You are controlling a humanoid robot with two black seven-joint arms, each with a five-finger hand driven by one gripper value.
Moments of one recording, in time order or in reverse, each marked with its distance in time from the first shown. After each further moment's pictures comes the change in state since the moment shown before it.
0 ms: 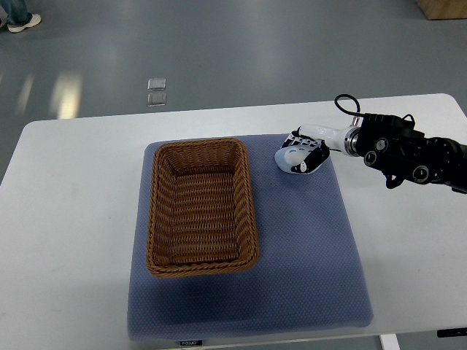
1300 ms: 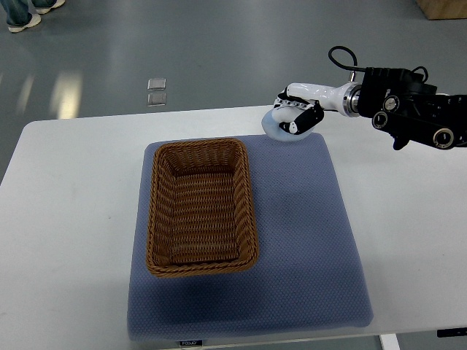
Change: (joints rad) left arm 0.000 0.000 -0.003 0.000 0.000 0.000 0.000; right arm 0.194 -0.102 0.019 0.194 -0.042 0.024 0.018
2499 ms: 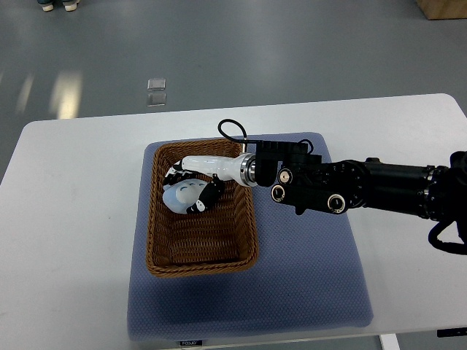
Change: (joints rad) left arm 0.000 0.000 0.001 -0.002 0.000 0.000 0.000; right arm -0.137 0.410 -0.010 -0.086 -0.017 -0.087 0.069
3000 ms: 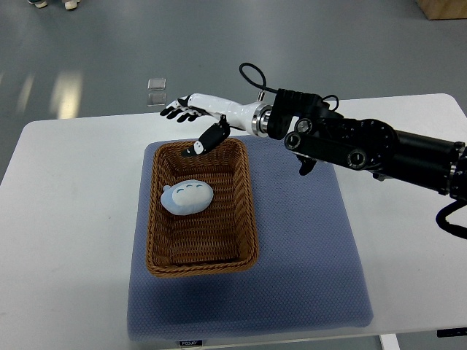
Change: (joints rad) left arm 0.000 0.000 0.002 0.002 0.000 0.000 0.000; right arm 0.020 -0.116 0.296 0.005 0.119 0.019 0.002
